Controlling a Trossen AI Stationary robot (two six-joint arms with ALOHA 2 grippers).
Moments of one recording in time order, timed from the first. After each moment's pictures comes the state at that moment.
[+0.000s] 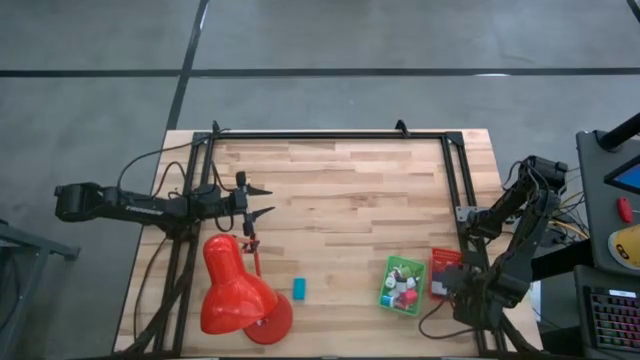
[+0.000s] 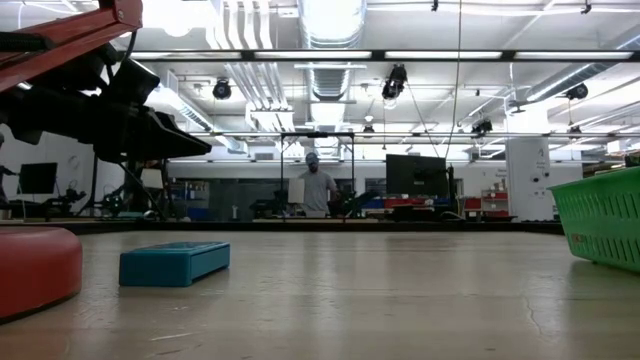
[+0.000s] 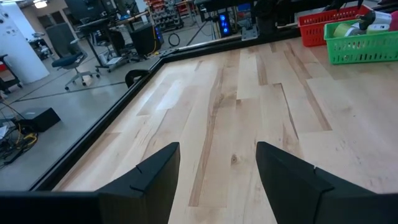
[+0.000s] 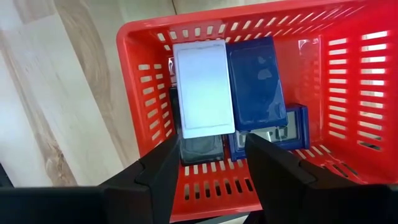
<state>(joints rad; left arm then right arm) 0.20 0.93 0.01 0.72 -0.03 0.26 1.19 1.35 0.84 -1.03 0.12 1.52</state>
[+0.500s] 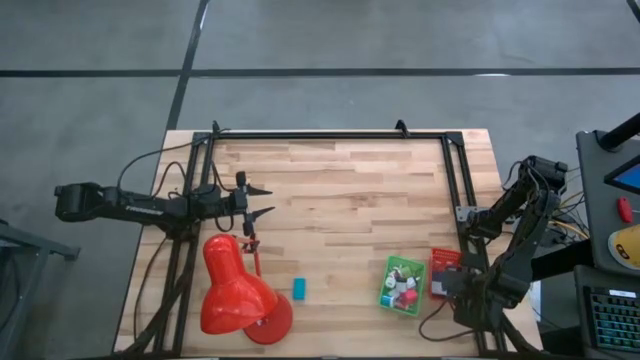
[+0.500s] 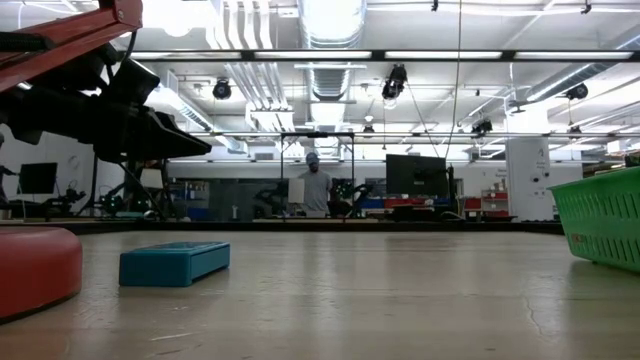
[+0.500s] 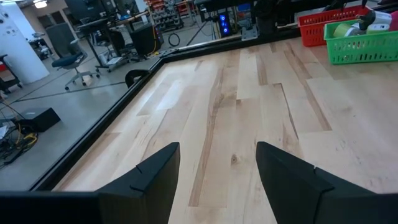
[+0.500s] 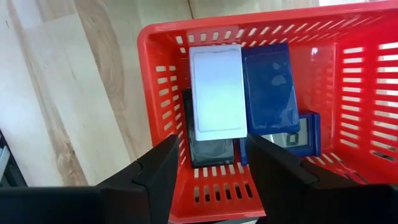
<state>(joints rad) 0.20 0.93 0.01 0.72 -0.03 0.26 1.19 1.35 0.84 -1.00 0.13 1.48</state>
